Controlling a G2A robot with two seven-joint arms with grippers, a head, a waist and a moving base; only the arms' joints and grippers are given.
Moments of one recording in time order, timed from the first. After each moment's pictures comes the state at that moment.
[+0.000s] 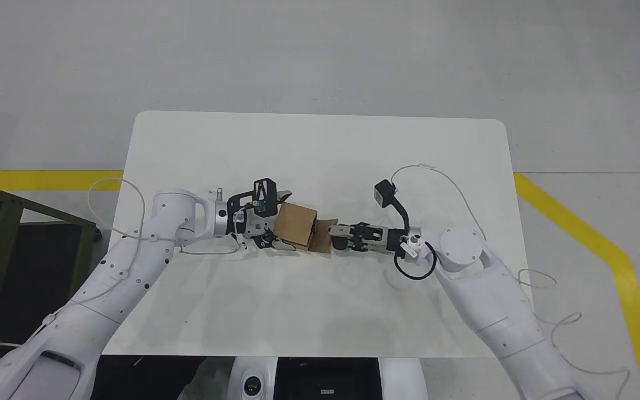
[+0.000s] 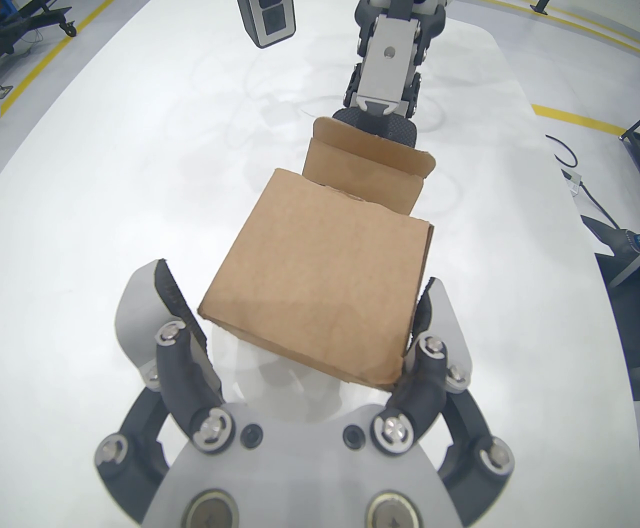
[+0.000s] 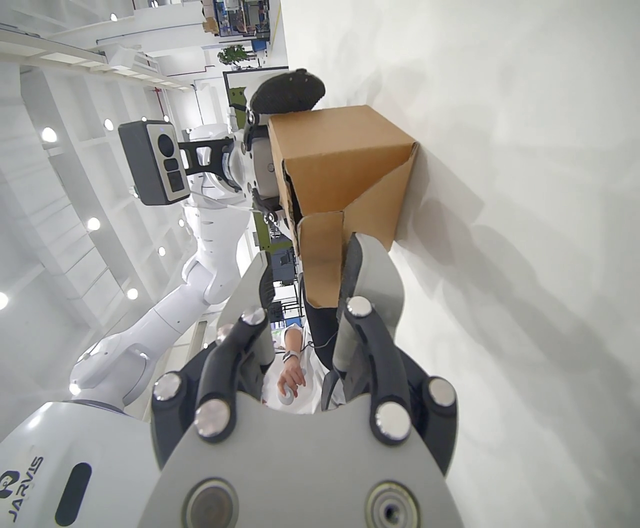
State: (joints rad) left arm 0.83 -0.92 -0.85 -1.30 1.29 -1.01 0.12; right arm -1.05 -1.20 1.05 -1.33 0.30 -0.15 0.99
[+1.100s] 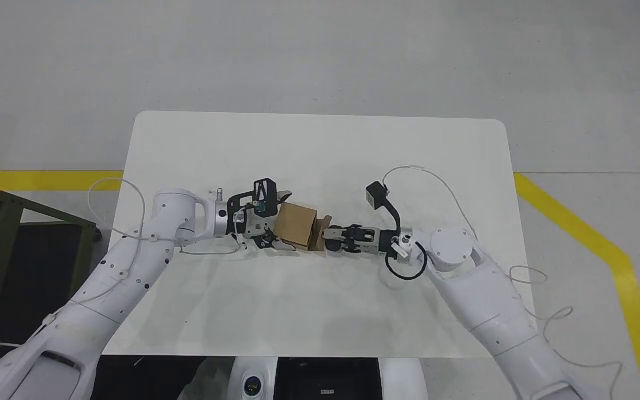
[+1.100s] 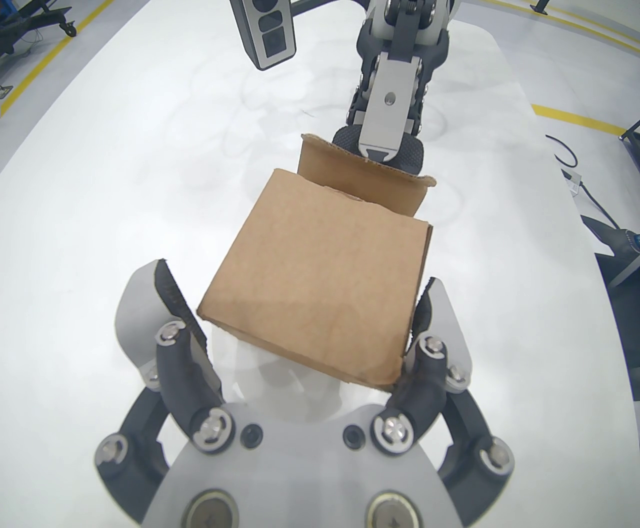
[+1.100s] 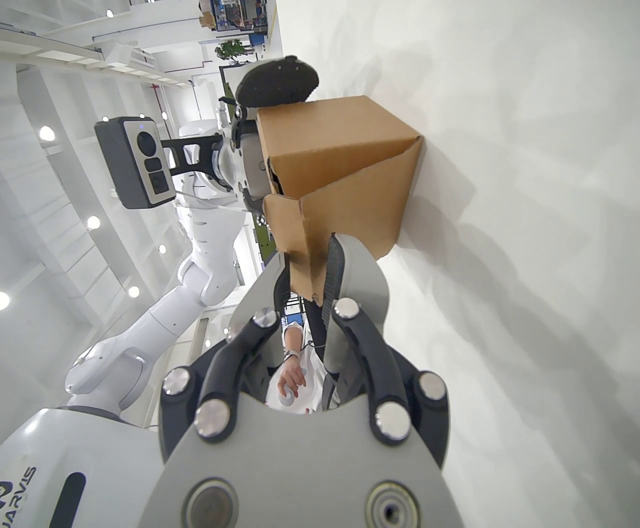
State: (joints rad) left arm 0.83 -0.92 -0.85 -1.30 1.29 -1.01 0.12; right arm -1.01 -1.21 0.99 -1.29 0.29 -0.15 0.97
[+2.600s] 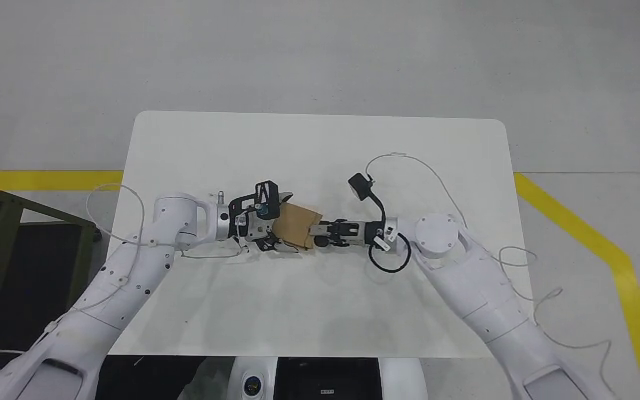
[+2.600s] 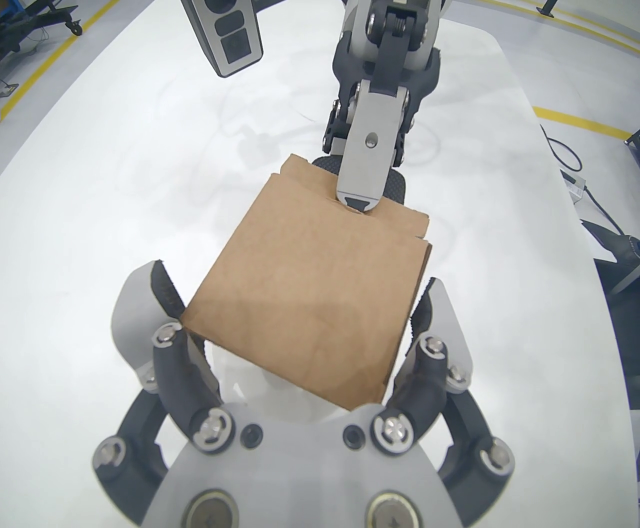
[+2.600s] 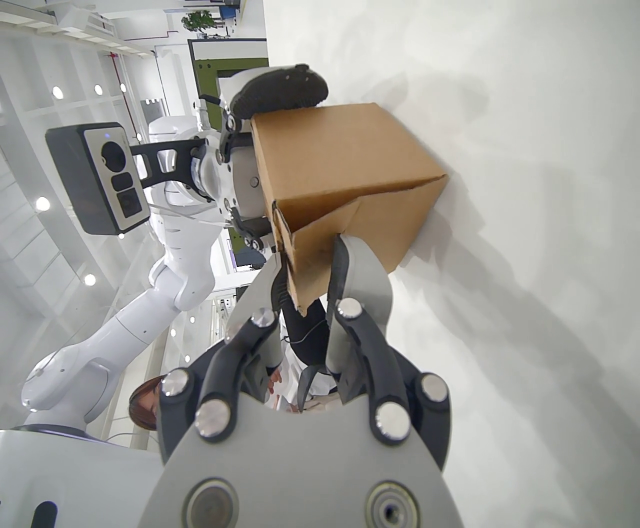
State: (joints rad) left arm 0.88 -0.94 -0.91 -1.35 1.28 -1.01 0.06; right arm -0.92 -1.24 0.91 -1.29 0.21 -0.12 0.94
